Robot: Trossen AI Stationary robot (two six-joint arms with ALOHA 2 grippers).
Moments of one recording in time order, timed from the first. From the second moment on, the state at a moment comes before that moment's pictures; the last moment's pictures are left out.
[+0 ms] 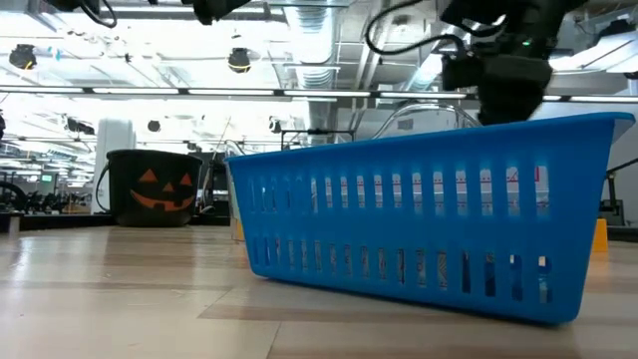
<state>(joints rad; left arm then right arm) 0.04 0.90 0.59 0.49 -0.14 0.14 0.10 1.35 0.91 -0.83 0.21 0.45</state>
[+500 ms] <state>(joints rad) 0.04 0.90 0.59 0.51 -0.14 0.16 0.32 1.33 0.91 -1.03 0.27 0.52</state>
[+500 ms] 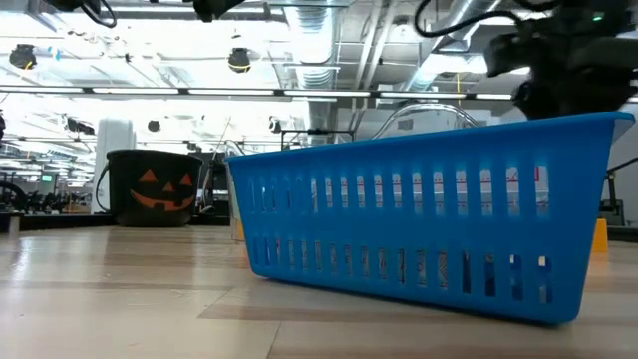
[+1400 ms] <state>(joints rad) 0.04 0.91 0.59 0.52 -0.14 0.15 0.39 1.33 0.78 -0.94 0.31 0.49</state>
